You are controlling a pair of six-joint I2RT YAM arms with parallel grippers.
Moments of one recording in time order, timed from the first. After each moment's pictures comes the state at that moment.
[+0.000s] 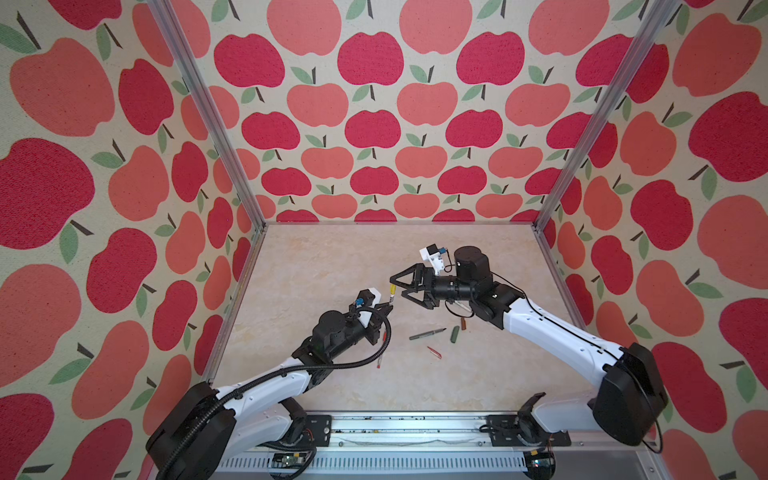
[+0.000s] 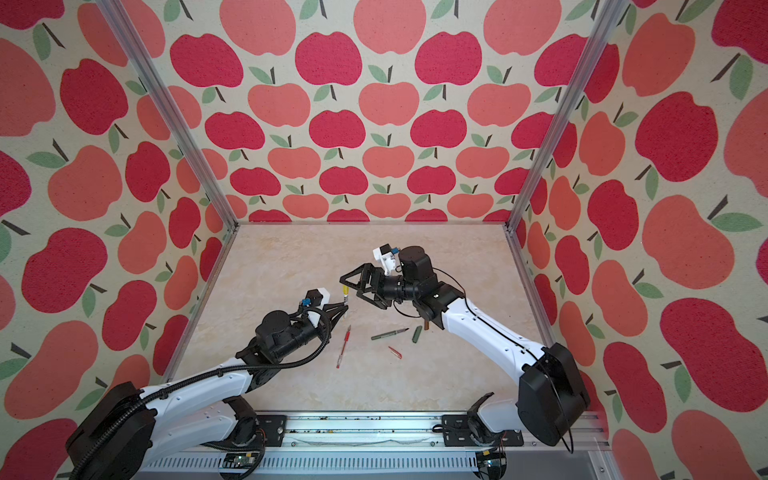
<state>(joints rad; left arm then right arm) -0.71 1.07 0.34 0.63 0.17 -0.02 0.73 1.37 1.01 0.00 -0.68 1.10</state>
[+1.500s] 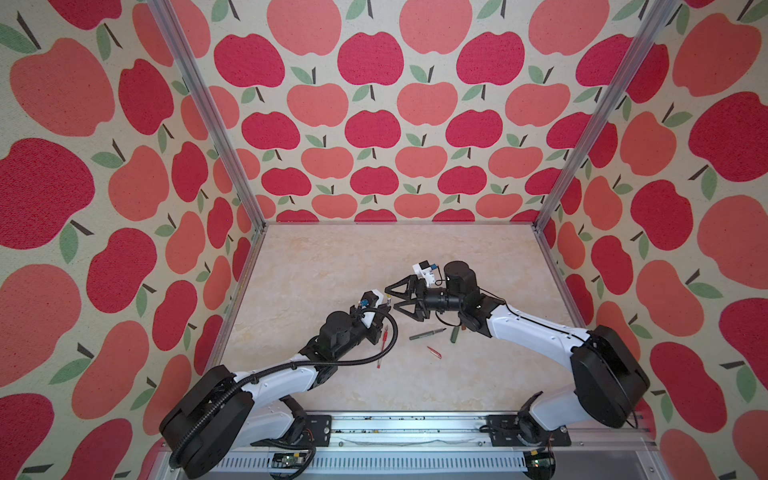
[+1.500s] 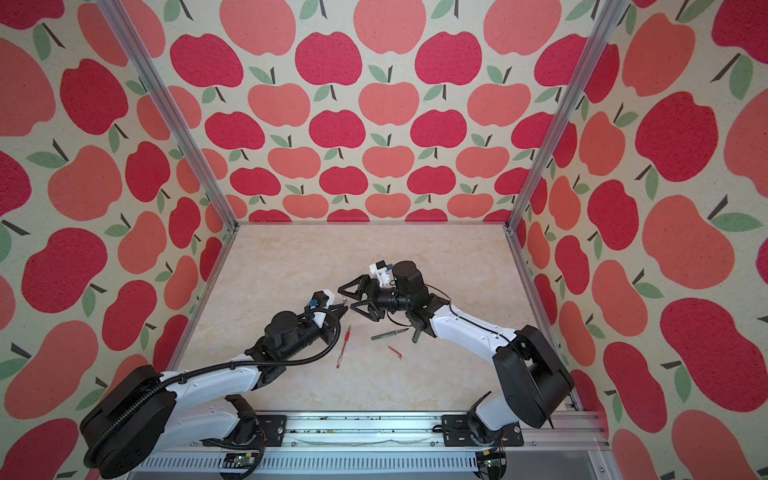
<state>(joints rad) -0.72 1.19 0.32 0.69 0.07 0.02 0.76 1.48 0.86 0.28 -0.70 1.29</state>
